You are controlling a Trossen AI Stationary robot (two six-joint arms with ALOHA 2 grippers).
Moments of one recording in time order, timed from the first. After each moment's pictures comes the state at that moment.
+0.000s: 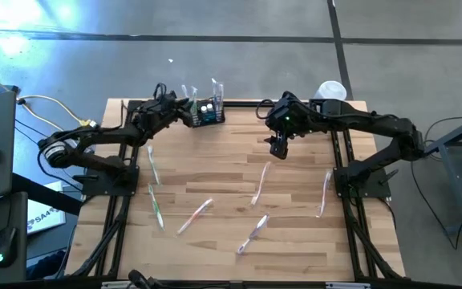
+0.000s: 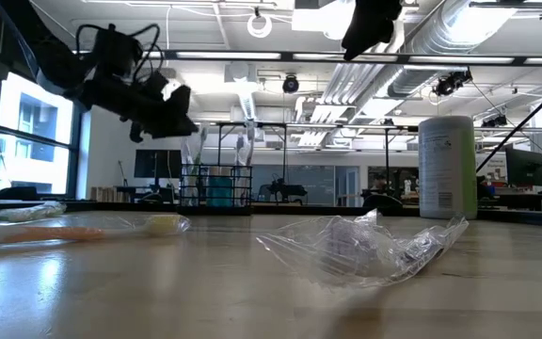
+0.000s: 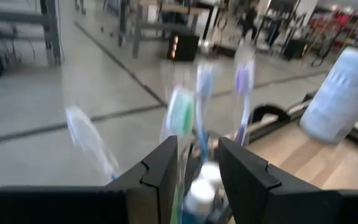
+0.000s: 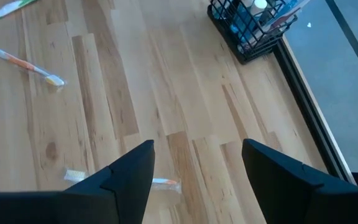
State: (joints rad) left arm 0.75 1.25 0.42 0.75 -0.11 -0.24; right arm -0.19 1.42 1.50 -0.99 0.10 0.05
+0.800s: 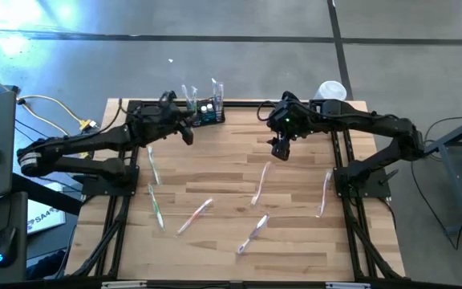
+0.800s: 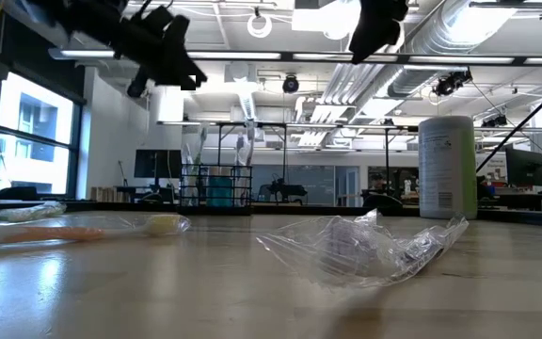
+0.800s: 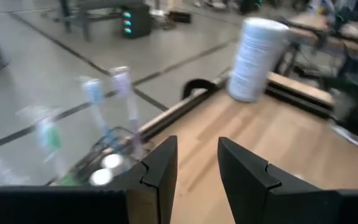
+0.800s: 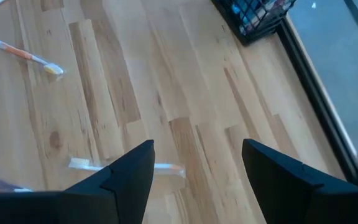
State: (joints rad) left arm 0.36 0.95 0.67 0.09 -0.28 -0.19; right arm -0.19 1.42 1.50 -1.05 0.10 0.09
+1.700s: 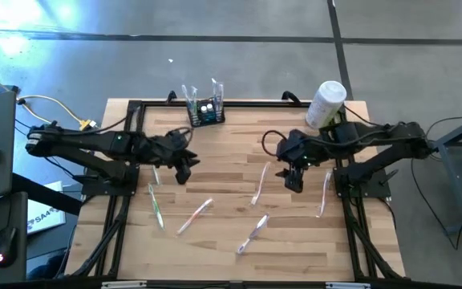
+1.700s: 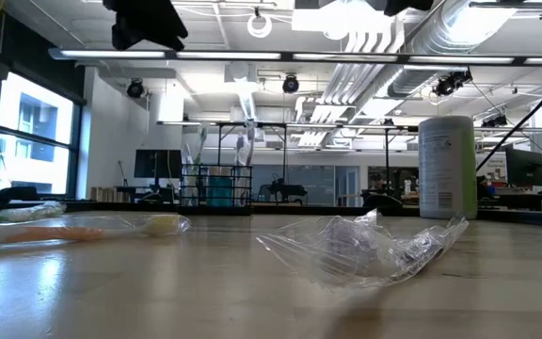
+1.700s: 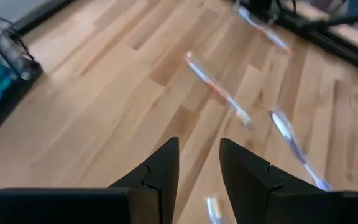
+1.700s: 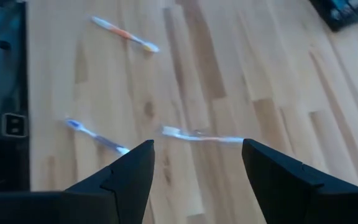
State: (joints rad) left arm -0.11 1.03 1.02 -0.63 -0.30 -0.57; right arm 0.16 1.35 1.50 -1.11 0.09 0.36
